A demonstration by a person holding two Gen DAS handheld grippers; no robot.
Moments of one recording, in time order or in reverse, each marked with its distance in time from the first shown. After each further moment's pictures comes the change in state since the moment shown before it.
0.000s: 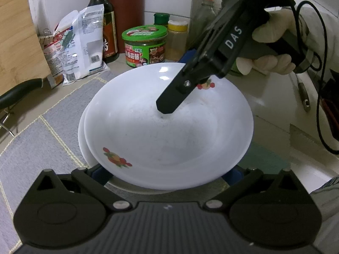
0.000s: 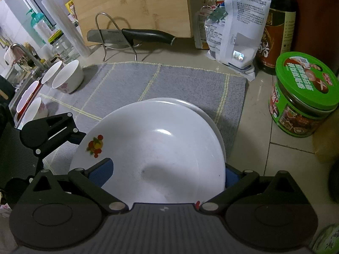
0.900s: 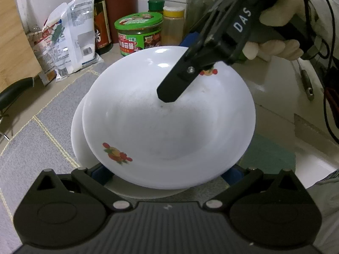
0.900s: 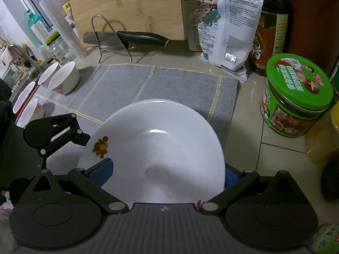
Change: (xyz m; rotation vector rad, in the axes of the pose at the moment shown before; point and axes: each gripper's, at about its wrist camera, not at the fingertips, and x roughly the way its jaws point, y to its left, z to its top) left arm 0.013 0.003 0.007 0.045 0.089 -0.007; right arm -0.008 -0.002 -0.001 0.000 -0.003 -0.033
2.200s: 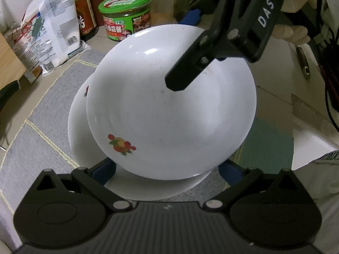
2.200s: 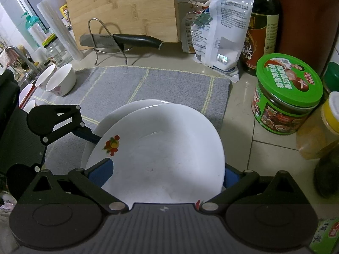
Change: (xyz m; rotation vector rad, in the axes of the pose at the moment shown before) left arm 0.015 0.009 0.008 0.094 0.171 -0.057; right arm -0.010 -0.002 -0.005 0.008 -0.013 -0.019
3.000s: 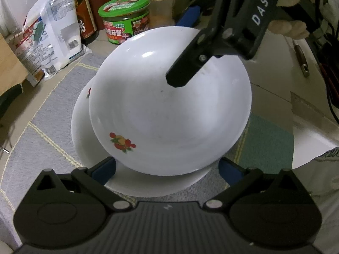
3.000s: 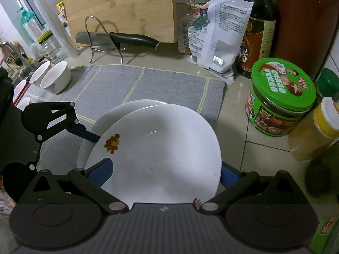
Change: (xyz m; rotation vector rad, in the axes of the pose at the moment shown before) left arm -0.008 -0.001 -0.002 0.020 -0.020 0.011; right arm -0.004 0.007 0.001 -0.021 0.011 -0.055
